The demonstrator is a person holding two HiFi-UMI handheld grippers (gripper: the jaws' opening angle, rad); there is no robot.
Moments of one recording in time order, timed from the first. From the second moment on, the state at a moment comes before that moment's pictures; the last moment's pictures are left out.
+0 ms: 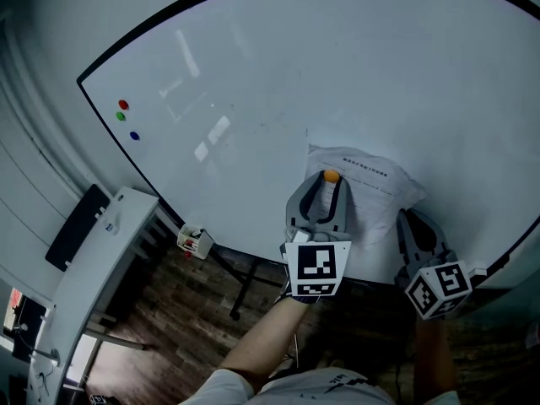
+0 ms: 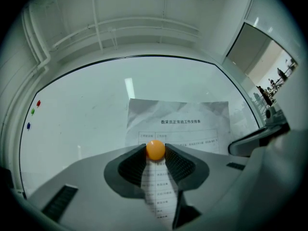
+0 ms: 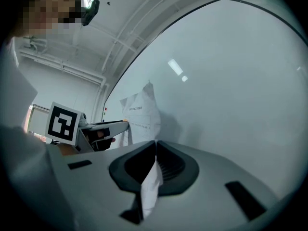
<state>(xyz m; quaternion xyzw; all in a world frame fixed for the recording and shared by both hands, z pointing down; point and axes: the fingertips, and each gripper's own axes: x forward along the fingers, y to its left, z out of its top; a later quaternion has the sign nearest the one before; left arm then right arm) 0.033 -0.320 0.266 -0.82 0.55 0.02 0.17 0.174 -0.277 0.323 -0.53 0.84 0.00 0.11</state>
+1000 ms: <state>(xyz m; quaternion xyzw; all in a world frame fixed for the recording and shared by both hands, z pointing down) -0.007 -0.263 0.291 -0.84 0.52 0.03 0.13 0.157 -0.248 0.324 -0.53 0.84 -0.03 0.11</state>
